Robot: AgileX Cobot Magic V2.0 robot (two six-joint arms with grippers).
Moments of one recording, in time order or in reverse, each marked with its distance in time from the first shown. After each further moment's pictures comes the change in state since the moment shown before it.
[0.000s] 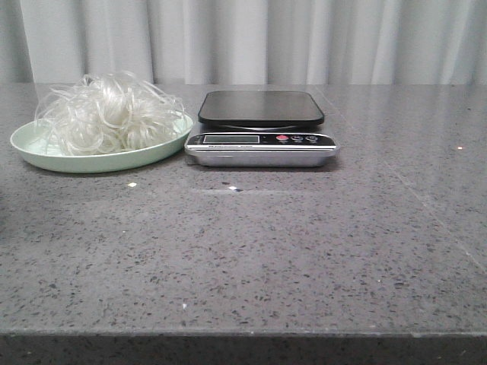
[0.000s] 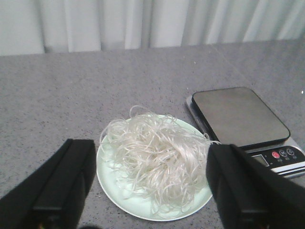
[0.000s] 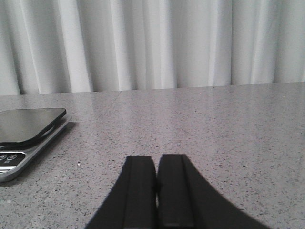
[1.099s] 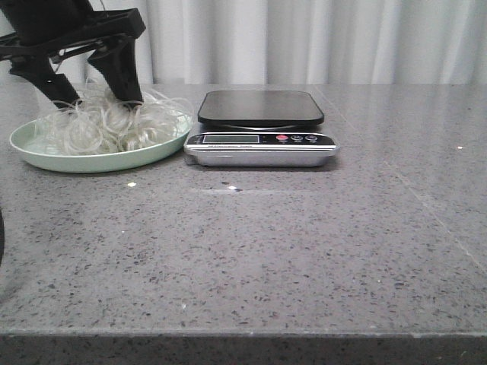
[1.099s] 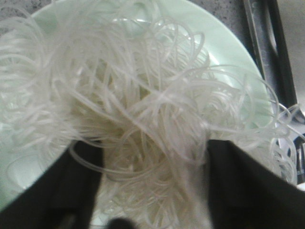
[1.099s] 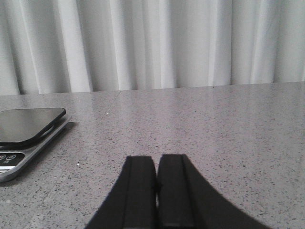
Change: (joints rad) left arm -0.004 0.881 -0.569 -0.127 0.460 0.024; right arm 0.000 0.000 0.000 0.000 0.000 0.000
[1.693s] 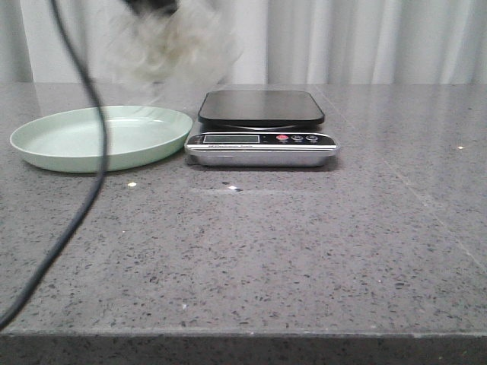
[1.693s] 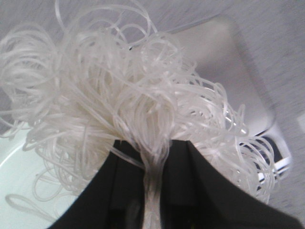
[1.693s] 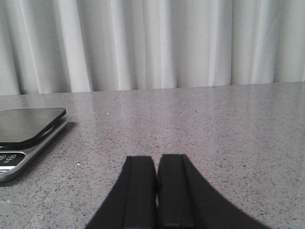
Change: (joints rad) left arm -0.124 0.014 -0.350 -0.036 0.078 0.047; right arm 0.000 0.000 0.000 0.000 0.000 0.000
